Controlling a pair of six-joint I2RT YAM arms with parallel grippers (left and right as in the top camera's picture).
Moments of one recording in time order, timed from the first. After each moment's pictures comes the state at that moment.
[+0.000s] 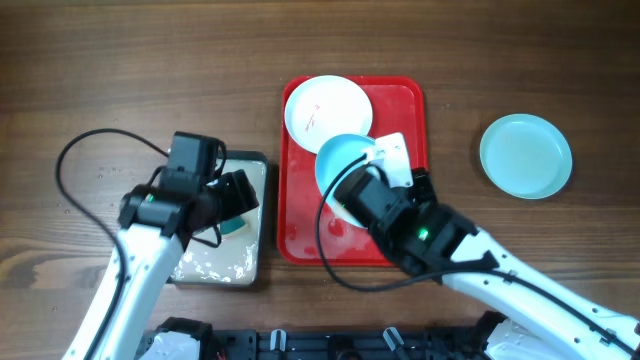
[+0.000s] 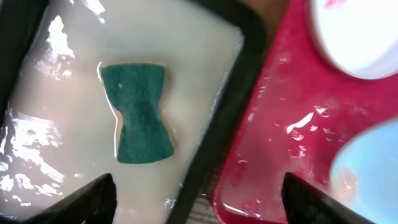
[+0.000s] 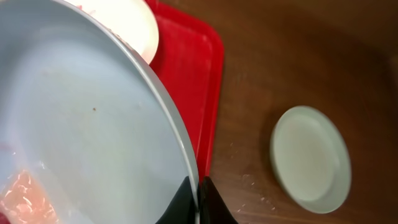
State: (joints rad) left arm -0.20 1.18 0.89 -0.92 0.06 -0.61; right arm 0.90 1.30 1.00 -0.81 0.78 0.40
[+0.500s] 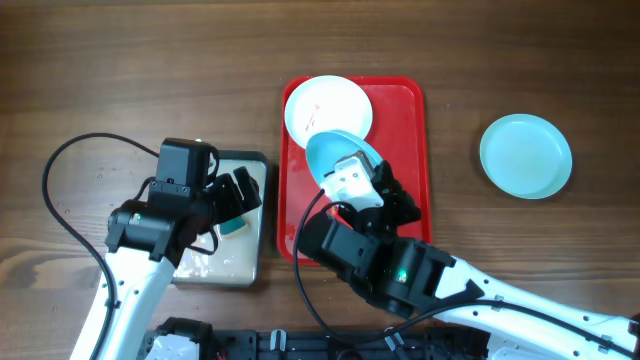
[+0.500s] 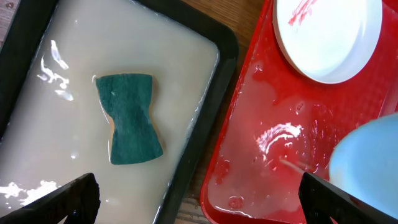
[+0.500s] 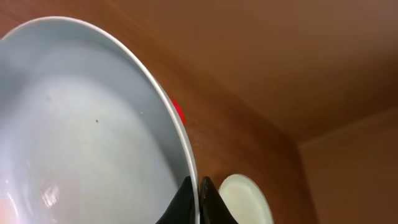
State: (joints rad) left arm -0.20 1.07 0.90 -0.92 0.08 -0.60; right arm 1.13 1.30 1.00 -0.68 1.15 0.18
